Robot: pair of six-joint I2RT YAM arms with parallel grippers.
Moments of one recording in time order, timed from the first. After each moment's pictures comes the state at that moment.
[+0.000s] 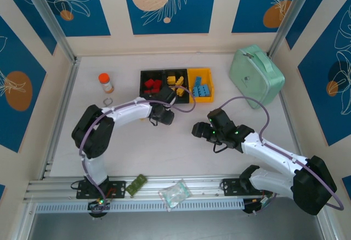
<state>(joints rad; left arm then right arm) -0.73 1.83 1.28 -0.65 -0.07 -0.27 0.66 1.06 0.58 -0.45 -0.06 0.91</state>
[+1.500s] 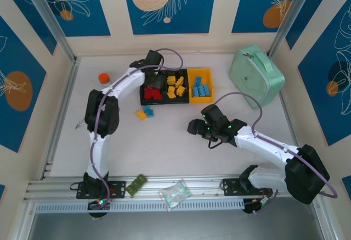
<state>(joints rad) -0.45 2.12 1.83 -0.77 -0.19 -0.16 0.69 1.18 0.67 -0.45 -0.05 0.91</state>
